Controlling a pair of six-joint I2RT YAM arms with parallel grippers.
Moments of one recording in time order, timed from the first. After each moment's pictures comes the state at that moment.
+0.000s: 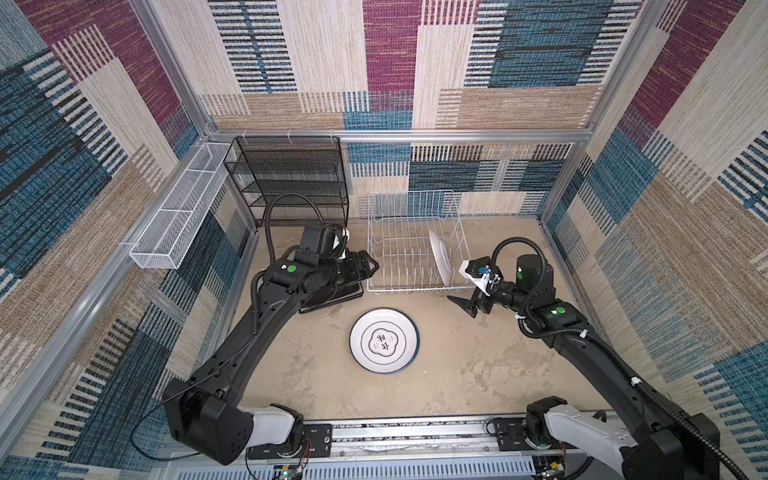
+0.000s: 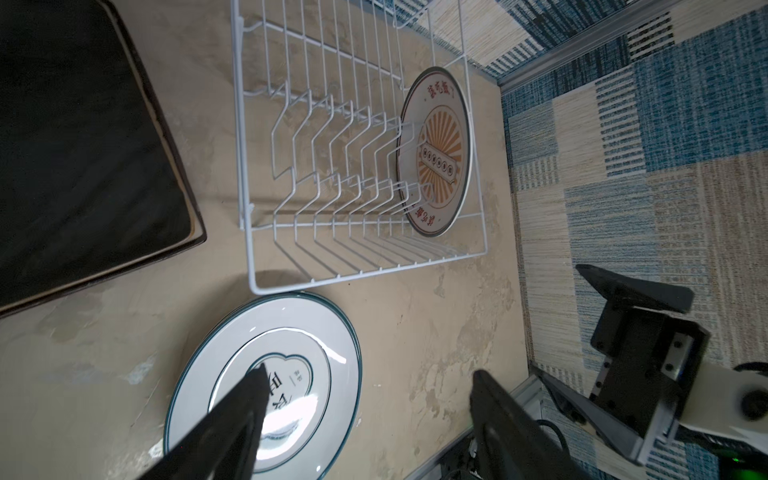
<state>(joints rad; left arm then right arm) -0.40 1.40 1.40 -0.75 0.32 -0.60 0.27 1.05 0.81 -0.19 -0.56 -0.58</state>
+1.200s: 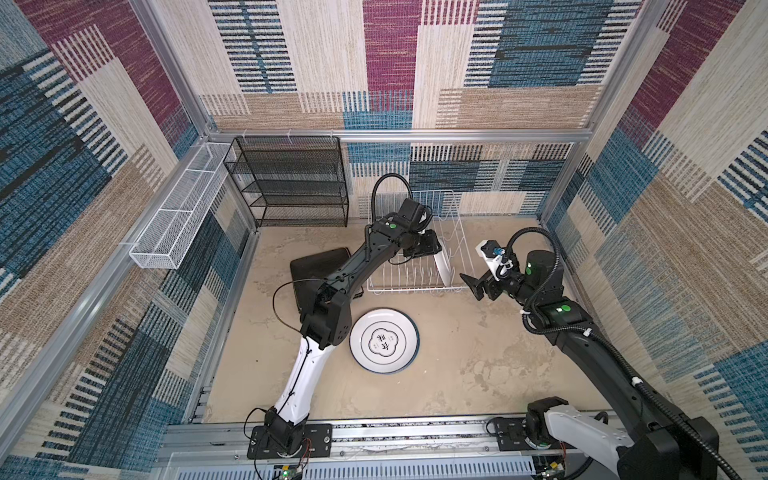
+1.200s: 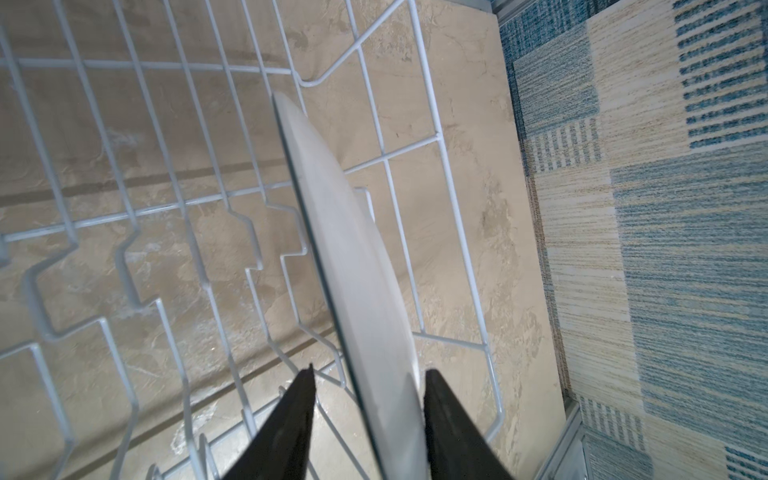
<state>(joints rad) -0.61 2.36 2.32 -0.77 0.32 -0.58 0.21 1.05 0.82 -0.13 -0.36 -0.40</state>
